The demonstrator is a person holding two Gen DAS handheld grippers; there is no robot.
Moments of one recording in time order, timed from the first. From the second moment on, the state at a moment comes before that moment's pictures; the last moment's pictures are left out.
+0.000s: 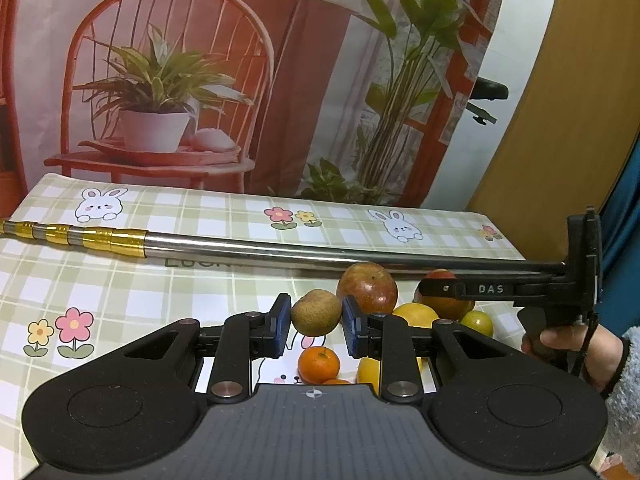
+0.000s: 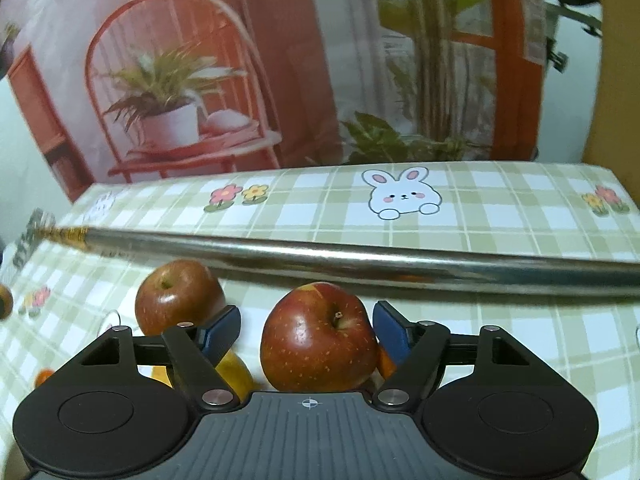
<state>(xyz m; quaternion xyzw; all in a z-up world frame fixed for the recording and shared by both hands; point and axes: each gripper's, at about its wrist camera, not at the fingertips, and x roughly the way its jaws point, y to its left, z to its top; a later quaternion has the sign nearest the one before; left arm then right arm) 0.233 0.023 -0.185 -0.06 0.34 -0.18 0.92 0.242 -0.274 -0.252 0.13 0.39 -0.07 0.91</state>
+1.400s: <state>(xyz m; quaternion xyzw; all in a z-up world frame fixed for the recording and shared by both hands) 0.156 0.040 -0.182 -0.07 0.35 -0.17 0.92 0.141 -0.204 -0.209 0.12 0.33 -0.06 0.94</state>
